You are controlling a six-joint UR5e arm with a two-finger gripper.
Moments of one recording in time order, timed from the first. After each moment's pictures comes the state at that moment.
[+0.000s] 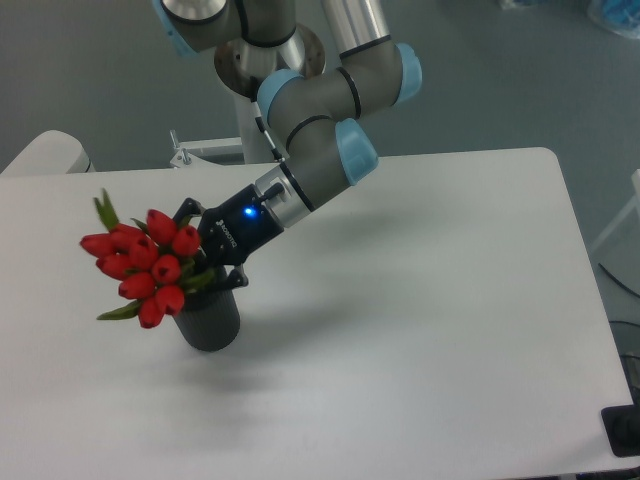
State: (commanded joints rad) arm 2.49 -1.82 -2.02 -0.79 0.33 1.25
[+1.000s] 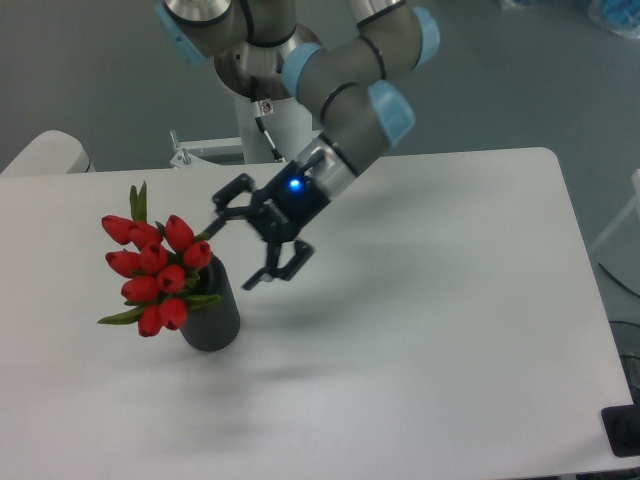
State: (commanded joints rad) arm 2.73 -1.70 -2.07 -0.79 0.41 1.39
